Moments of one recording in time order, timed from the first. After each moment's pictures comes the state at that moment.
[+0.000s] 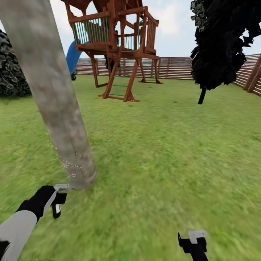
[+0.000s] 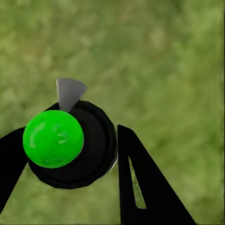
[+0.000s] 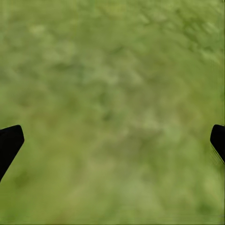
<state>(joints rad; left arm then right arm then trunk) -0.79 0.26 0.02 -0.46 -0.02 0.66 -0.05 -0.48 -0.08 -0.16 -0.04 0.31 -0.52 -0.16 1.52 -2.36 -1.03</state>
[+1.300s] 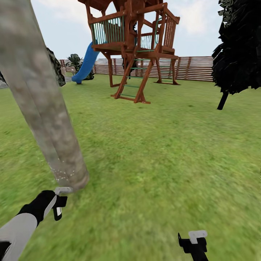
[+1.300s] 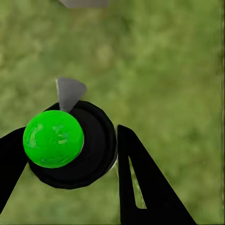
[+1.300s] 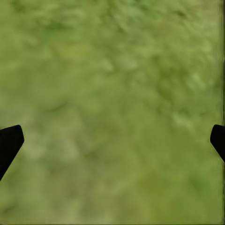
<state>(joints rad) -0.78 0.26 0.02 -0.40 -0.01 0.56 -0.05 -0.48 -0.08 -0.16 -0.04 0.31 -0.52 -0.16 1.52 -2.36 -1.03</state>
